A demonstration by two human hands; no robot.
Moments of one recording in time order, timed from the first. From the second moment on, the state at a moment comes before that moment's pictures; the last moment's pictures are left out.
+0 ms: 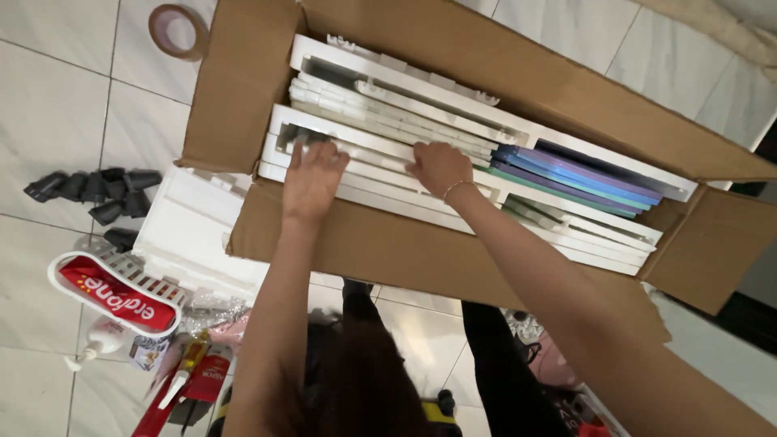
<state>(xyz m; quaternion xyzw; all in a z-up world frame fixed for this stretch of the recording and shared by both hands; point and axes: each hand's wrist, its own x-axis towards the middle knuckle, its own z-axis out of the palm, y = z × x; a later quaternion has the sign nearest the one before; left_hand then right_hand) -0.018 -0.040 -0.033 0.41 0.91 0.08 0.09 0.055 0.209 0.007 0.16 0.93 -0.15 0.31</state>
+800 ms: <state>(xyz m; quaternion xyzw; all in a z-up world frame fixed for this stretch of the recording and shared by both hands) -0.012 -0.042 -0.010 0.26 0.94 0.14 0.14 0.126 0.205 0.004 0.11 0.95 -0.27 0.09</state>
